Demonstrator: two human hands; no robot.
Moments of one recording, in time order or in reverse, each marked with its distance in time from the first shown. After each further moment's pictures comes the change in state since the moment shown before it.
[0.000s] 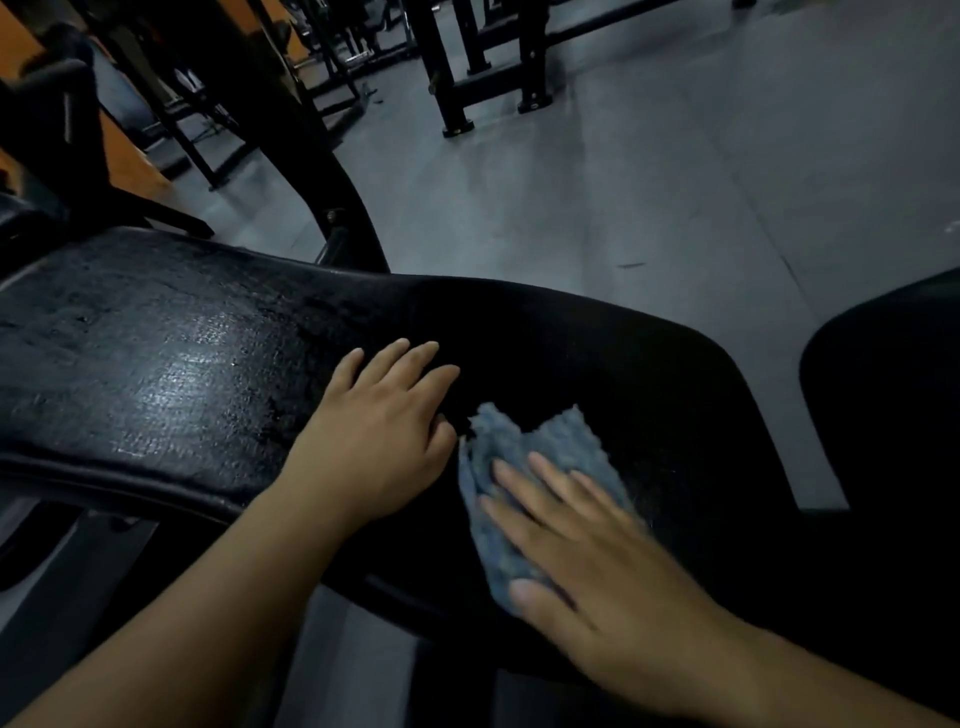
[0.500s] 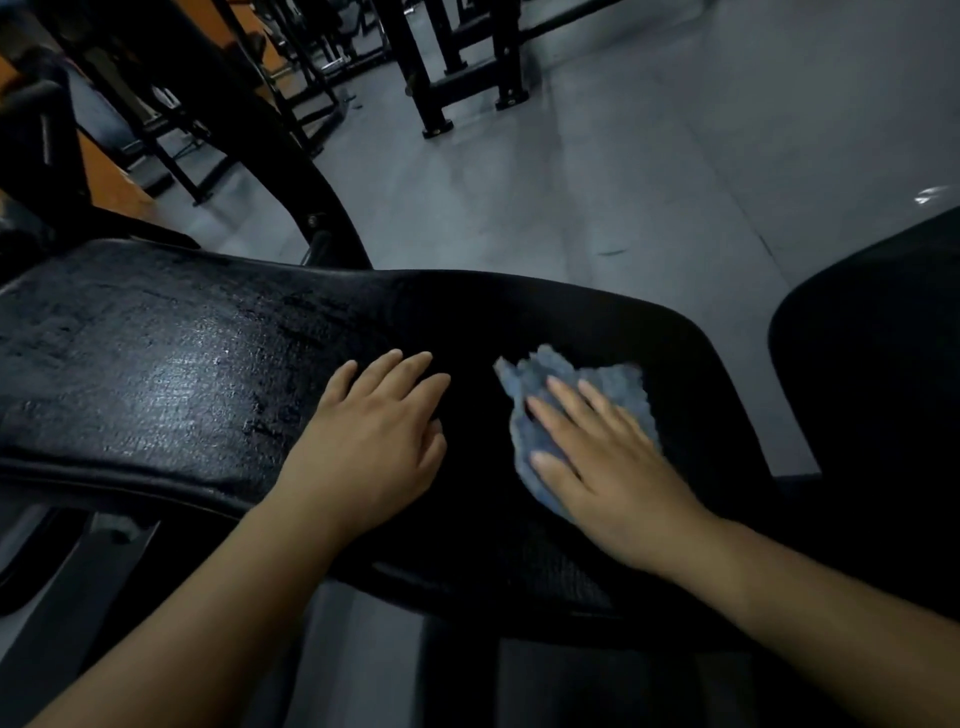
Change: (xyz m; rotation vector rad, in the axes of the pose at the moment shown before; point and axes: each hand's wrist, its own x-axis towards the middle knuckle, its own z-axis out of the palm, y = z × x) left_hand -0.012 0.011 0.004 0.050 -0.005 0.052; right_hand 0.020 0.040 0.000 0.010 0.187 0.302
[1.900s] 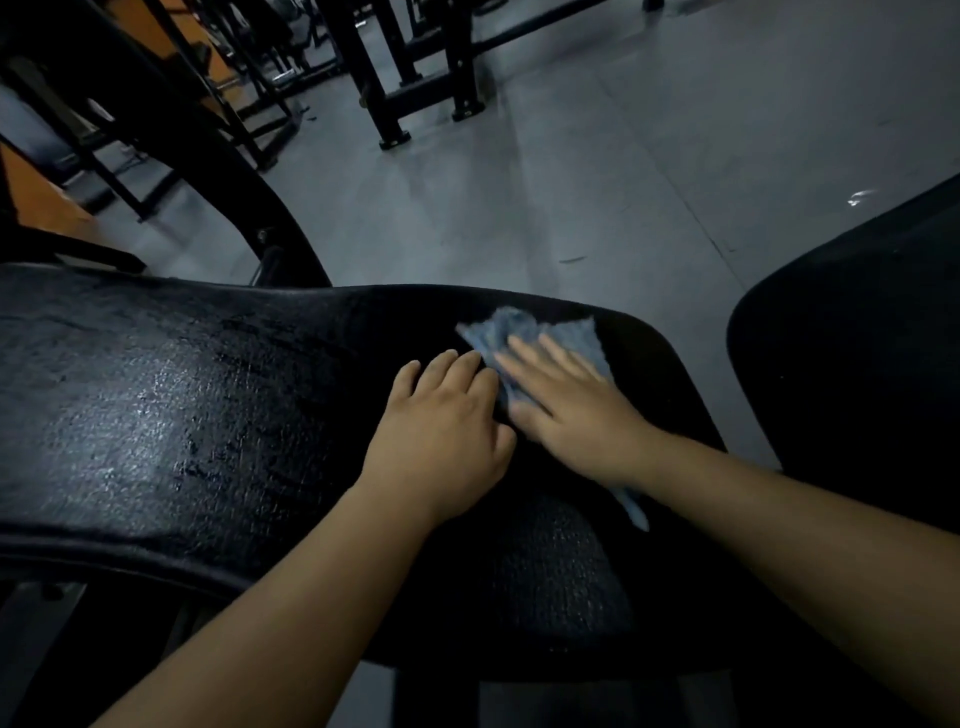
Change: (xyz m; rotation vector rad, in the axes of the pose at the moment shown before) left_hand 0.054 0.069 0.006 -0.082 0.029 0.064; right_hand 0.068 0.047 -0.015 -0.014 0.045 -0.049
